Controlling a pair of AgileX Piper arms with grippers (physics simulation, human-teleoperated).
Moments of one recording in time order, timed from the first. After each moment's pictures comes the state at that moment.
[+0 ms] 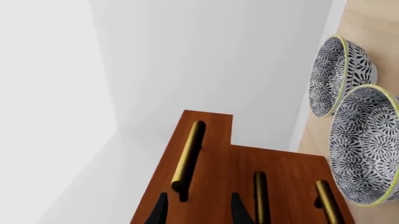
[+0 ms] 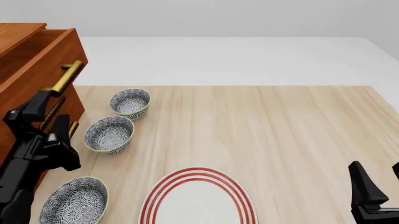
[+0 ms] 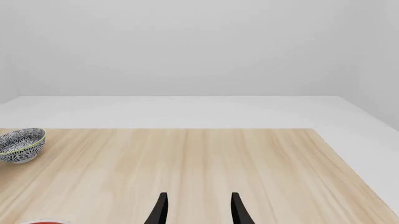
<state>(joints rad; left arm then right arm) 0.02 1.27 -0.17 -1.20 1.55 0.00 0.01 0.00 0.00 0.00</state>
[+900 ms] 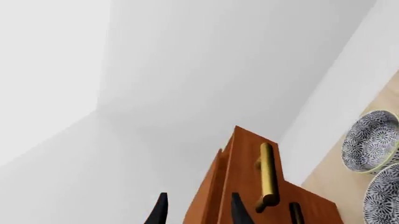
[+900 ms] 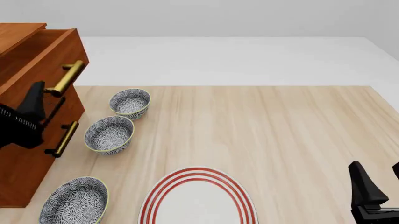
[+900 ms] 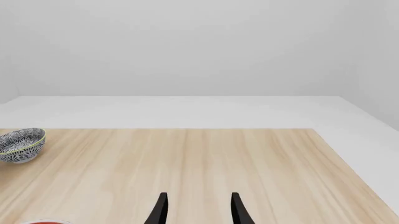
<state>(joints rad) -0.01 0.75 -0.40 -0.51 1.22 0.00 0.01 0.00 0.00 0.00</state>
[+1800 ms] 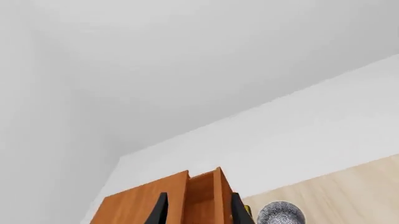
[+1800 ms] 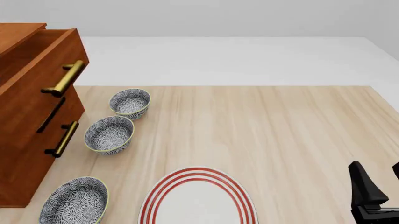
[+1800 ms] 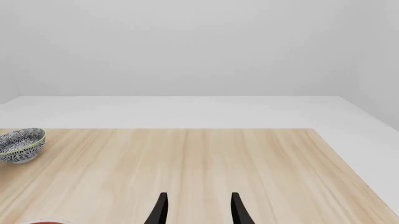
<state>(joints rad) 0.00 0.82 -1.12 0.28 0.42 0.00 0.01 0.00 0.00 0.00</state>
